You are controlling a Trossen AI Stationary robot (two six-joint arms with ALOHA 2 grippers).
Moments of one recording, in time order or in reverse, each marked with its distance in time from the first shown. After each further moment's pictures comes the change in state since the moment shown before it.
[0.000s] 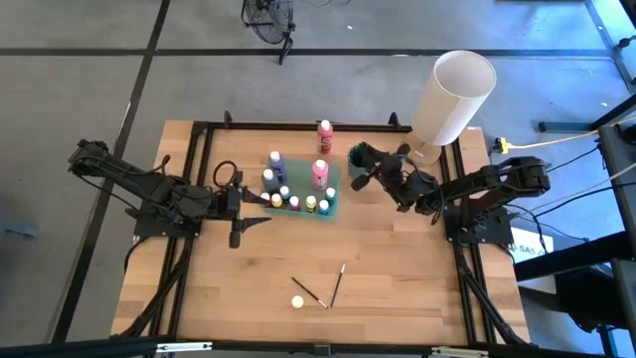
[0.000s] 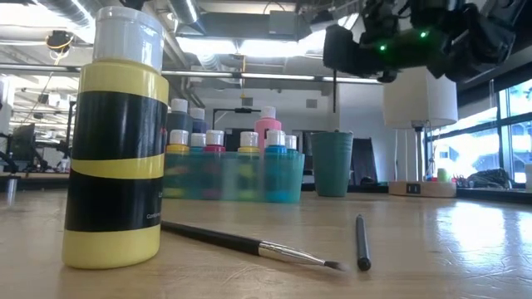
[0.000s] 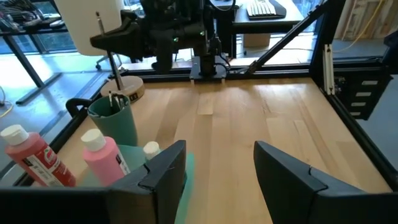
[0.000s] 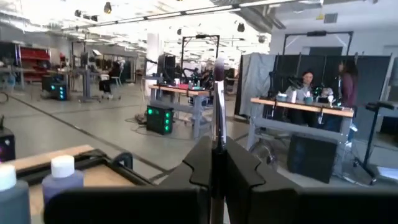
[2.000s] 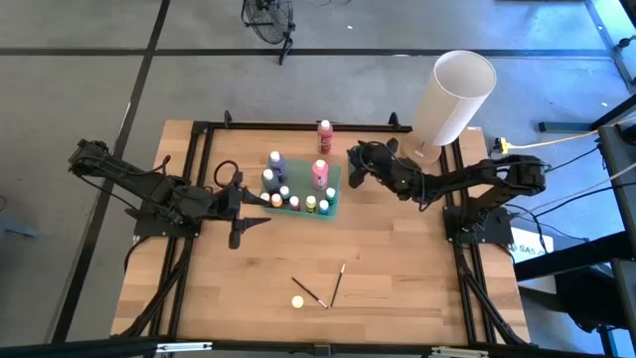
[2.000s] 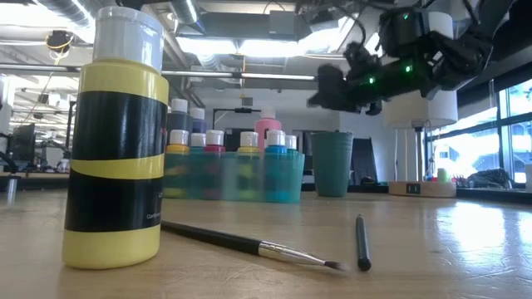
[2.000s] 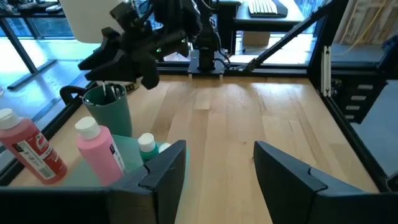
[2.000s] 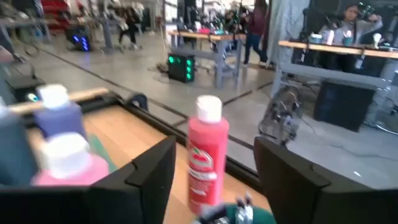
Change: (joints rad) left arm 0.000 0.000 0.000 -0.022 0.006 -0.068; right arm -0.173 0.026 0.014 -0.339 -0.252 0.292
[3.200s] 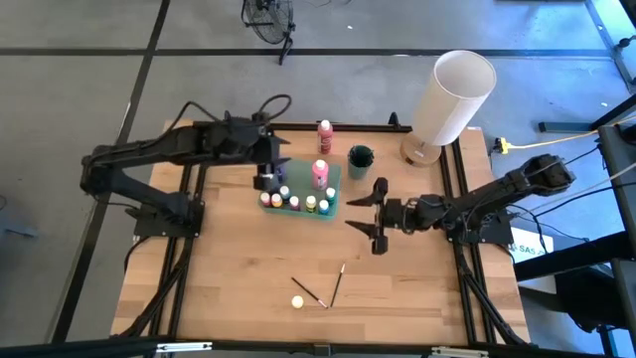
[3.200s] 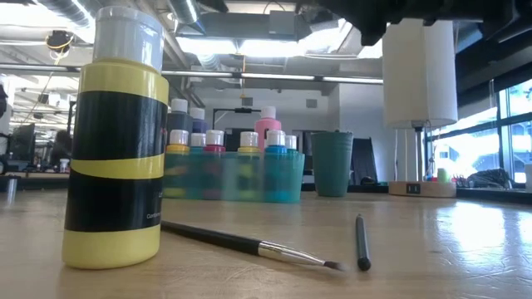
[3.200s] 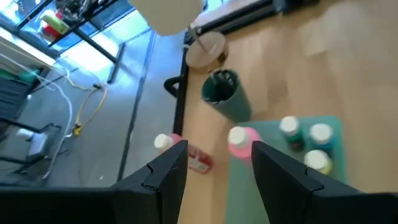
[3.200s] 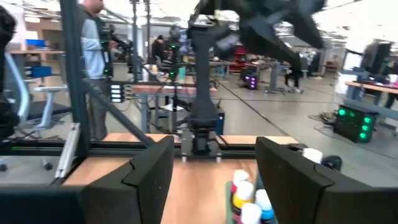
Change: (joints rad) left arm 0.528 0.381 0.631 -0.478 0.201 0.598; right arm 0.483 -0.242 0.020 -0.087 -0.265 -0.103
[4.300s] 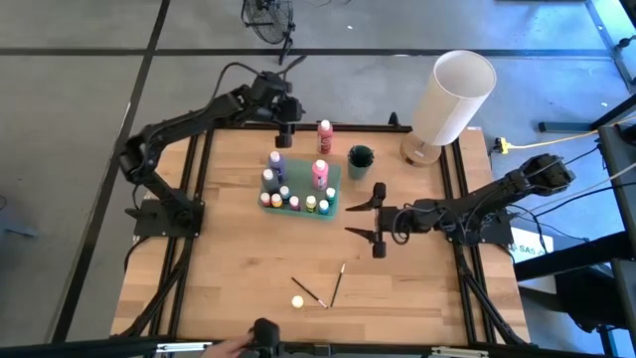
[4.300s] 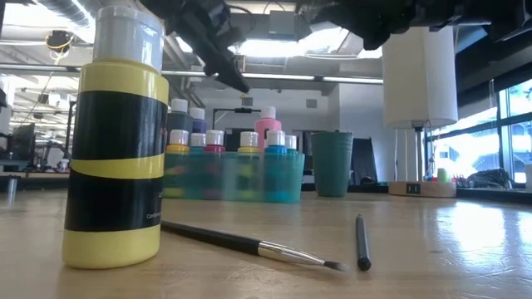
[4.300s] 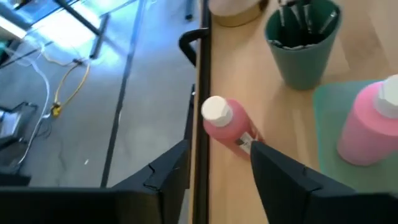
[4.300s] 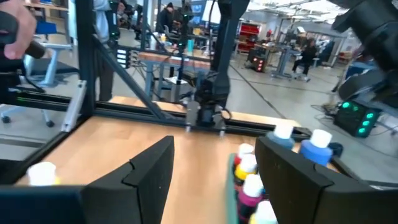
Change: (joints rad) left arm 0.514 0.346 0.000 0.257 0.418 0.270; right arm 0.029 0.001 0.000 -0.122 0.004 -0.067
